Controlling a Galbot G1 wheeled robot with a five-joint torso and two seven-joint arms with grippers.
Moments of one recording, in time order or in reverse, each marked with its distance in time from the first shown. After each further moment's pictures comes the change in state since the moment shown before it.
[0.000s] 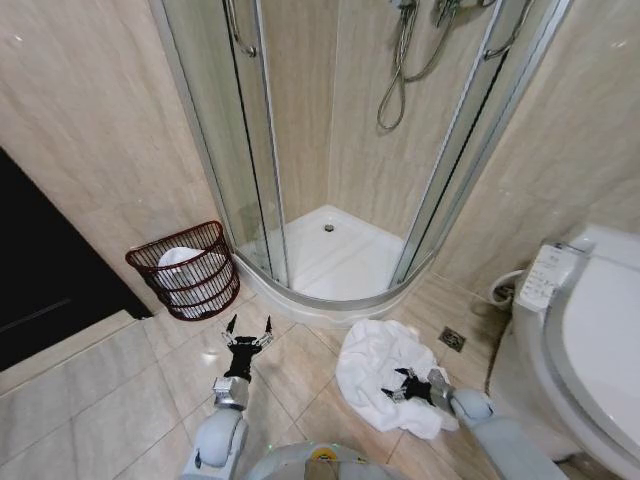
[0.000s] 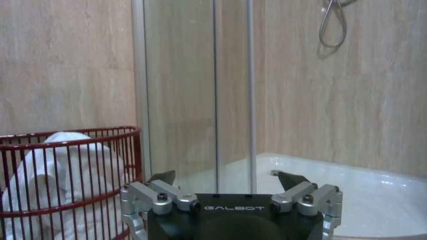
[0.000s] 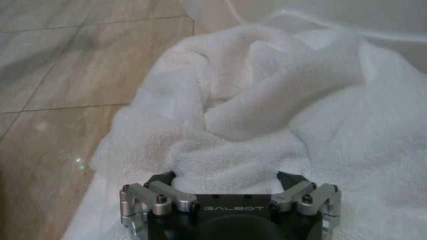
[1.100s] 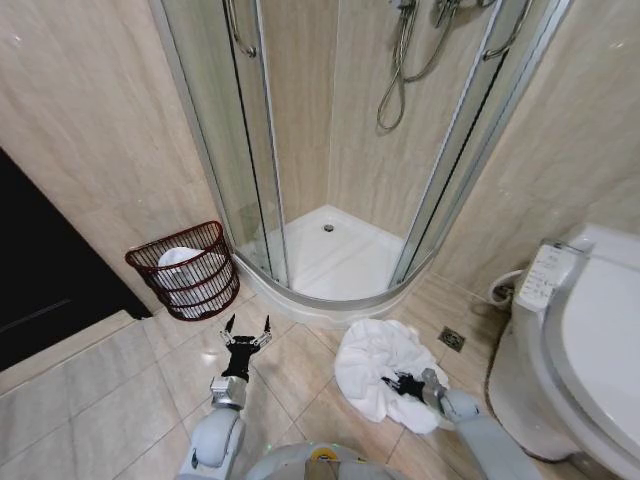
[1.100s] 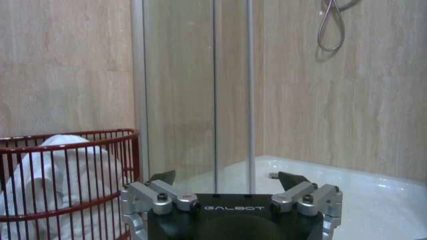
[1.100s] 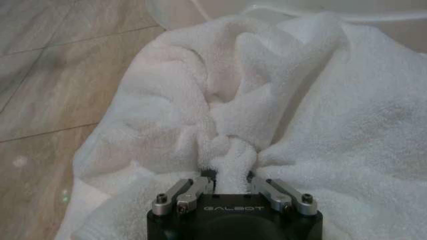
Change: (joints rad) left arm -0.007 0.017 0.000 -0.011 -0.023 0.004 0.000; right arm 0.038 0.106 0.068 -0.115 -0.006 0.016 0.048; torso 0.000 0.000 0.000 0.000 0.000
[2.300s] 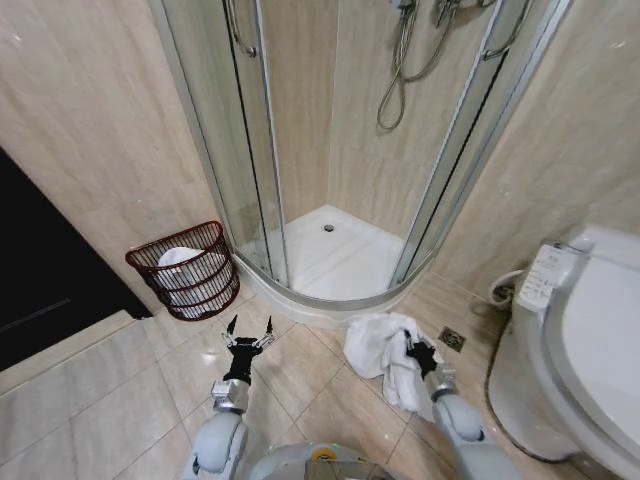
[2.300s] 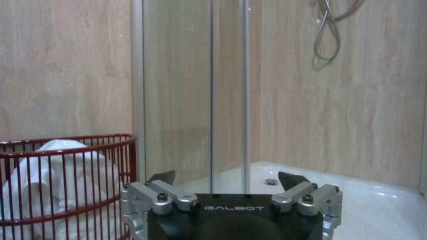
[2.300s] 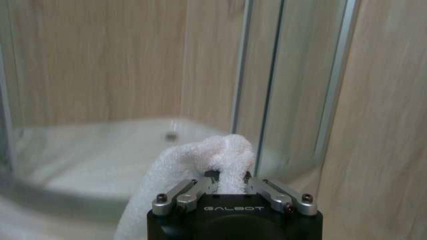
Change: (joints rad) left arm 0.030 0.002 0.010 -0.035 -0.005 -0.020 -0.002; right arm -0.384 0.123 0.254 0.817 0.126 0.083 0.665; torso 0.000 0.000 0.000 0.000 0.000
